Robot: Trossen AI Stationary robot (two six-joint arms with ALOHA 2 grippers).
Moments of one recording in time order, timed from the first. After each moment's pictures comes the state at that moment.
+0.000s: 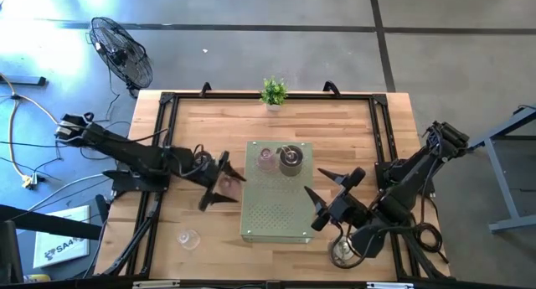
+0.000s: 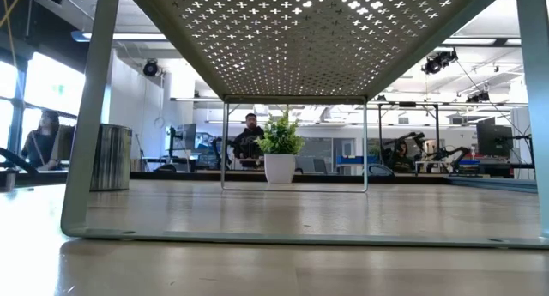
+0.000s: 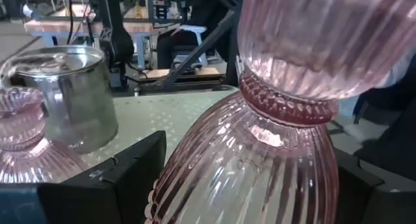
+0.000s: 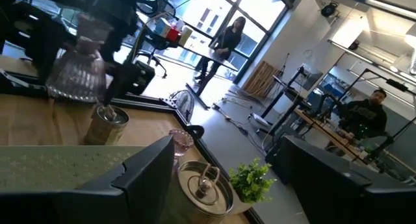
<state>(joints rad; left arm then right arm) -0.25 1.02 0.58 0.35 0.07 -0.07 0.77 1.49 1.29 -0.32 1.48 0.03</state>
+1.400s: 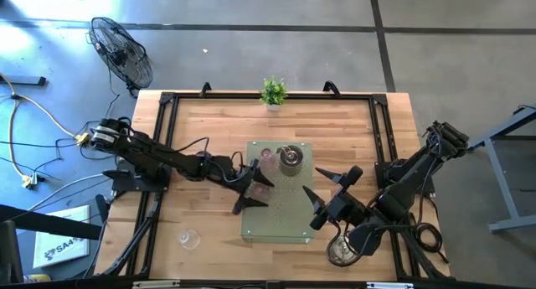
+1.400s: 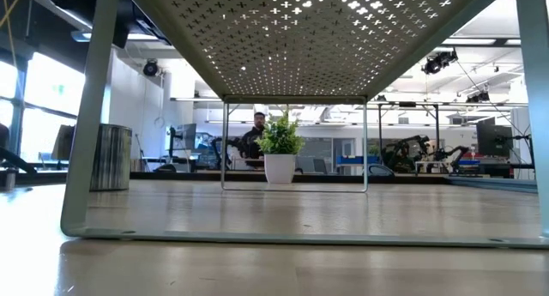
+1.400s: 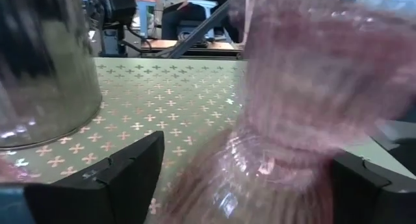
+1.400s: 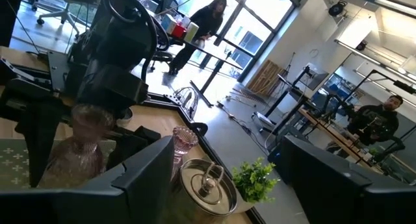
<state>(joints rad) -0.18 1.52 0.70 0.66 0.12 -0.11 0.76 1.49 1.29 -0.34 1.44 0.03</state>
